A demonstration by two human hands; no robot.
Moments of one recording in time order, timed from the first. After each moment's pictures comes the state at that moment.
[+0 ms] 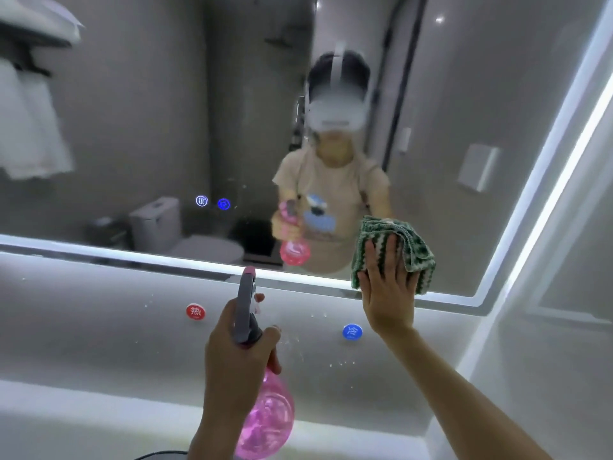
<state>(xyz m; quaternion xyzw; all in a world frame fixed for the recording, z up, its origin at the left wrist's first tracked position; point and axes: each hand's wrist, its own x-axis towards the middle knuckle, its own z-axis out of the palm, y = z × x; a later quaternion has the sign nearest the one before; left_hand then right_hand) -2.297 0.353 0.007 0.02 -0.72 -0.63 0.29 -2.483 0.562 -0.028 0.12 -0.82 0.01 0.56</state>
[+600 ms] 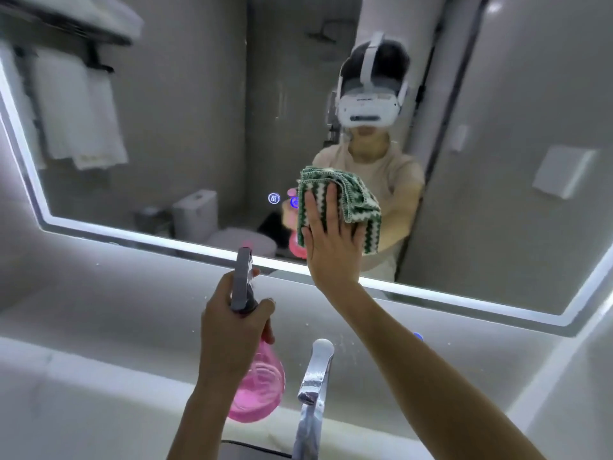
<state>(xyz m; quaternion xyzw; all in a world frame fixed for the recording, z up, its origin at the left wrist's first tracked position) -2.305 0.253 0.018 0.05 -0.73 -0.59 0.34 -2.481 0.356 0.022 0.19 -0.80 0.04 0.57</state>
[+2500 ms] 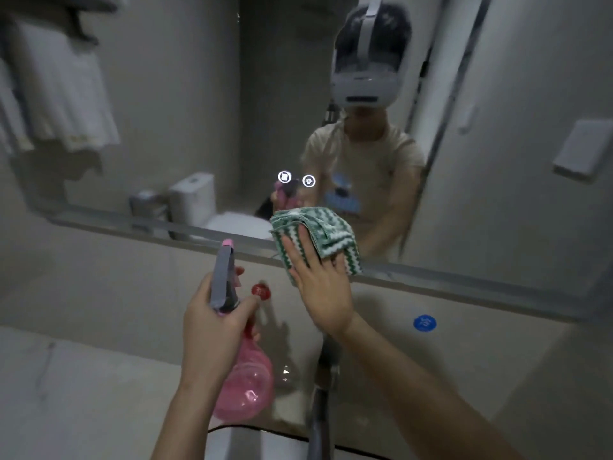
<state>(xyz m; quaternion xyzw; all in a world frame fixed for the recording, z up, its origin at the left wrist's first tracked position) -2.307 0.217 -0.011 0.07 -0.66 -0.68 0.32 -2.477 0.344 -0.070 0.30 -0.83 -0.01 0.47</state>
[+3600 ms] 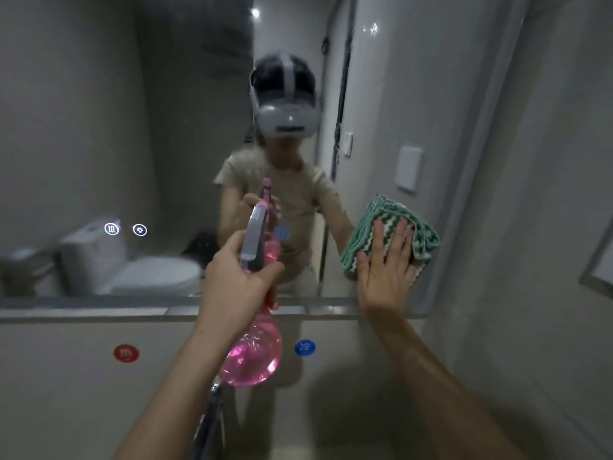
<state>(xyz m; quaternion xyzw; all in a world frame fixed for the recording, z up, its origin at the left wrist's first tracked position) -2.368 0.403 0.093 -0.11 -0.74 -0.61 0.26 -2.479 0.621 0.018 -0.01 -0.84 0.15 0.52</state>
